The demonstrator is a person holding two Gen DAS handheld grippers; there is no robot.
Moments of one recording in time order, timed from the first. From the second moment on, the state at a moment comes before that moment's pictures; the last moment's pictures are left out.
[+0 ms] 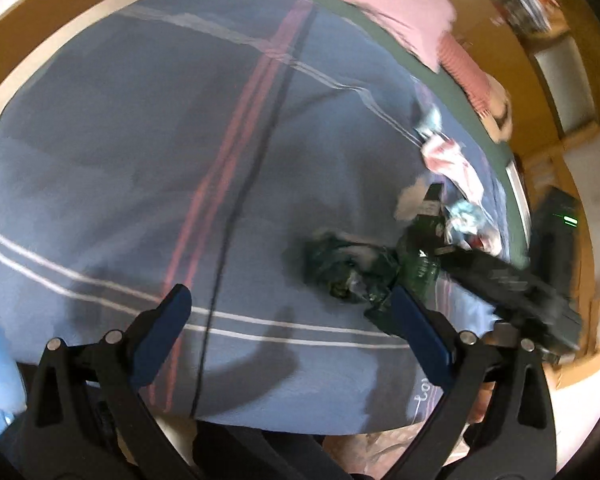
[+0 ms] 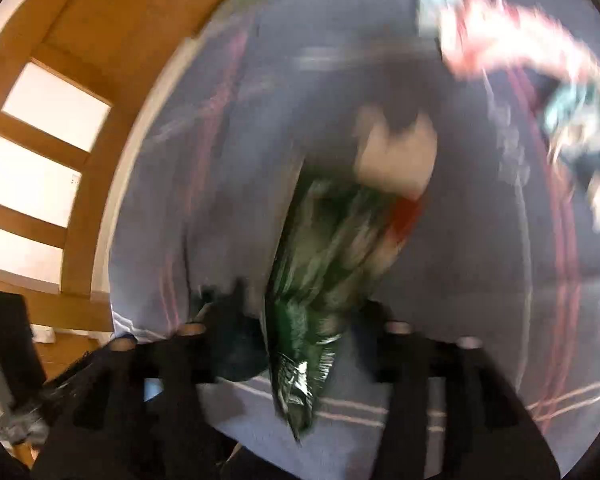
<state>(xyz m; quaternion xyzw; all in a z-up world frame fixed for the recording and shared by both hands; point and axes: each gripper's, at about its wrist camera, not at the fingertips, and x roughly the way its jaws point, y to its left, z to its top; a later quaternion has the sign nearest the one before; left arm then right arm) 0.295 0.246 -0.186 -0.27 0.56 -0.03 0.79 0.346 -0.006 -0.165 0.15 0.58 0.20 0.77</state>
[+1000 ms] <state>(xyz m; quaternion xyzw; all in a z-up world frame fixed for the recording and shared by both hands) 0.349 0.219 -0.178 -0.20 0.54 -0.09 0.81 0.259 -0.179 -0.114 0.24 0.51 0.00 0.83</state>
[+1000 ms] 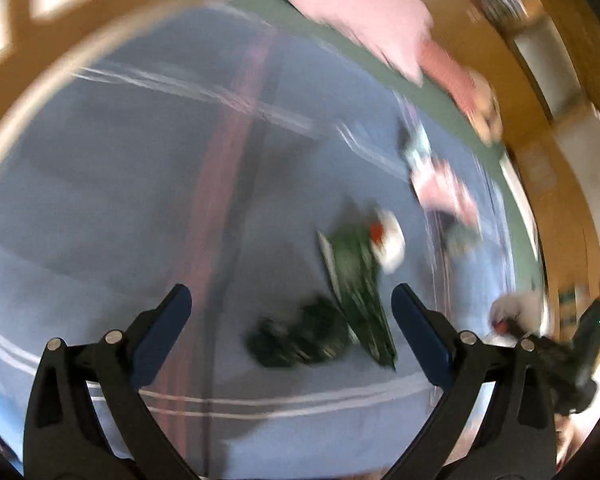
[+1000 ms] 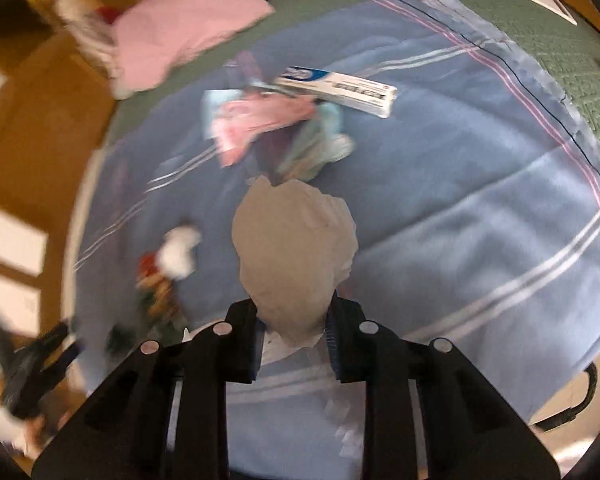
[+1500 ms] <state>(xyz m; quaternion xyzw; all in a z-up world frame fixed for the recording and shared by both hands) 0.326 0.175 -0.205 -0.08 0.53 -0.08 0.84 0.177 -0.128 -0.107 0.26 0.44 0.00 0.86</state>
